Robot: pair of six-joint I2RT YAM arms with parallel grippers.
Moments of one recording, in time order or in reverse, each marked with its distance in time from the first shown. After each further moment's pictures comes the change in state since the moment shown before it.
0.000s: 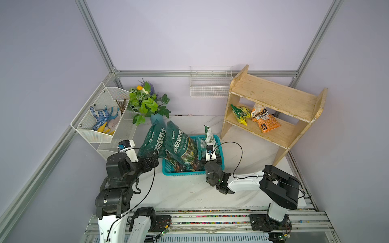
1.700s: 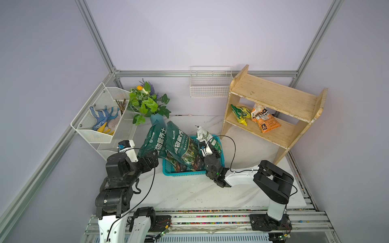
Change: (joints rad) left arm 0.003 0.000 0.000 0.000 0.000 0.000; right arm -0.101 0.061 0.056 0.010 -0.159 -0.241
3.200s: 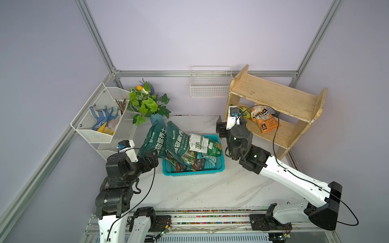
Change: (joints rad) left arm 0.003 0.000 -0.002 0.000 0.000 0.000; right arm -0.138 -0.488 0.505 -0.926 -0.035 0.323
